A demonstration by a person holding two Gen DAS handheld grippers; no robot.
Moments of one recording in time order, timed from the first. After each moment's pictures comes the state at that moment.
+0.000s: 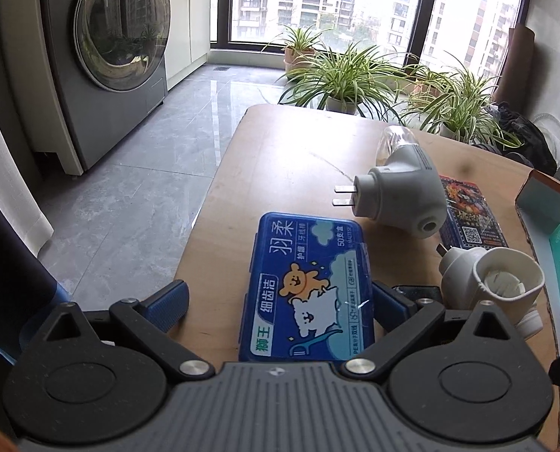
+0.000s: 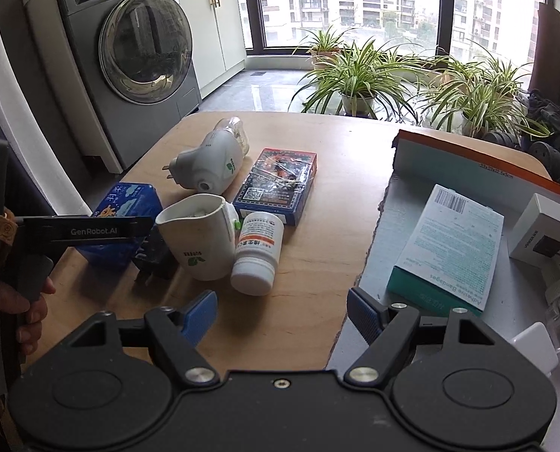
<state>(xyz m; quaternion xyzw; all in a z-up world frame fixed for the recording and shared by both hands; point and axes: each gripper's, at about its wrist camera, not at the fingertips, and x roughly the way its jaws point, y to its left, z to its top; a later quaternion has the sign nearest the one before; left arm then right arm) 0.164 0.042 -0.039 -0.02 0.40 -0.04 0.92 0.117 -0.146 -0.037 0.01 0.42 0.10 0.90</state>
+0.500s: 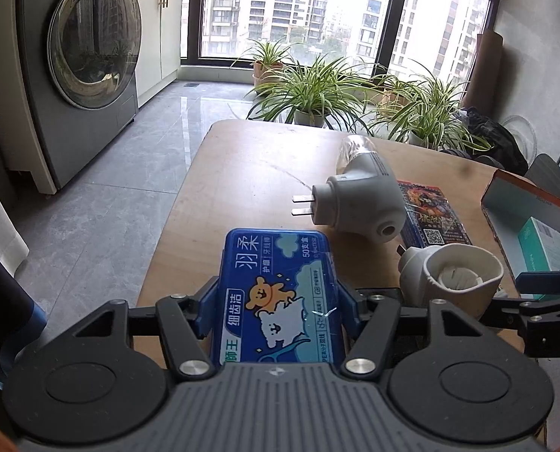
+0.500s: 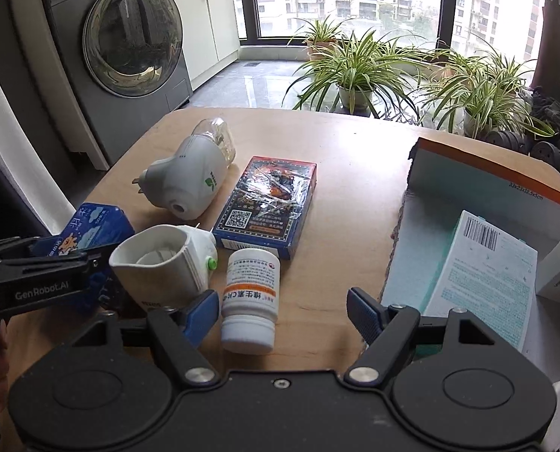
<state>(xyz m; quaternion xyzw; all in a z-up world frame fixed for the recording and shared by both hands) 0.160 0.034 -0.038 -0.02 0.38 -0.09 0.92 0.168 -0.140 -0.055 0.00 0.43 0.09 0.90</state>
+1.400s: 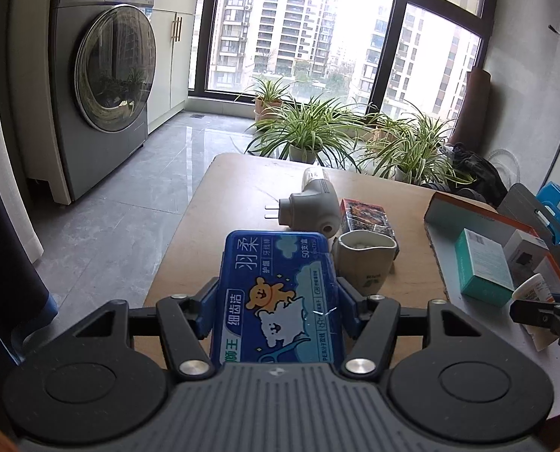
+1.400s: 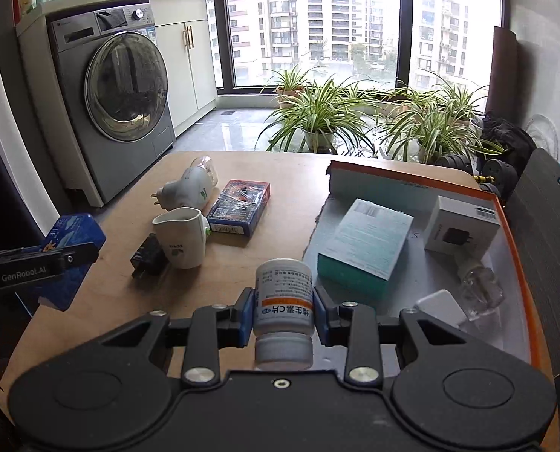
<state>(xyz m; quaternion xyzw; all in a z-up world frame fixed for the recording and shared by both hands) 0.072 0.025 0.010 -0.05 0.32 -0.08 0.94 0.031 -0.187 0.006 0.02 0.36 0.04 0.93</state>
